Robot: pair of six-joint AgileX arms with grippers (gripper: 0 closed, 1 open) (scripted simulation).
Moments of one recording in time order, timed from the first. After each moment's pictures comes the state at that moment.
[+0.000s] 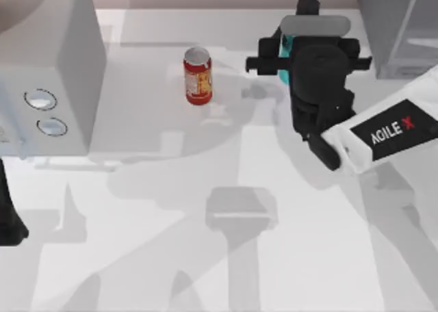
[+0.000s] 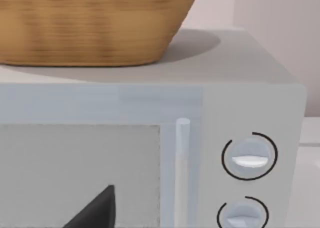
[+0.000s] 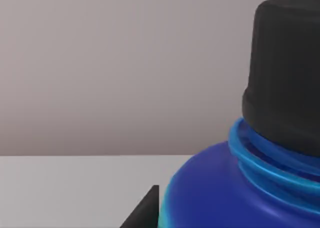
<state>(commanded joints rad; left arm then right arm) 0.00 0.00 0.00 0.00 0.00 0.00 0.51 2.31 1.21 1.01 0.56 0.05</state>
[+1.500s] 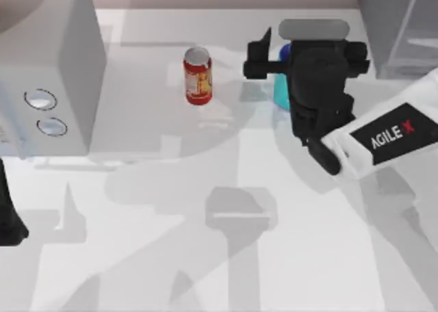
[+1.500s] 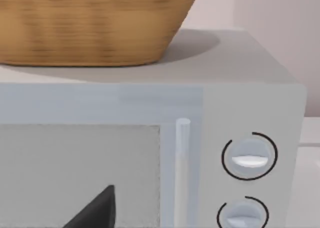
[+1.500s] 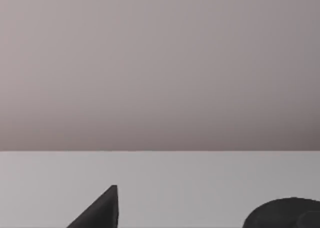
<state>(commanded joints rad) 0.00 0.00 0.00 0.00 0.00 0.00 0.52 2.29 1.17 1.03 0.57 0.05</state>
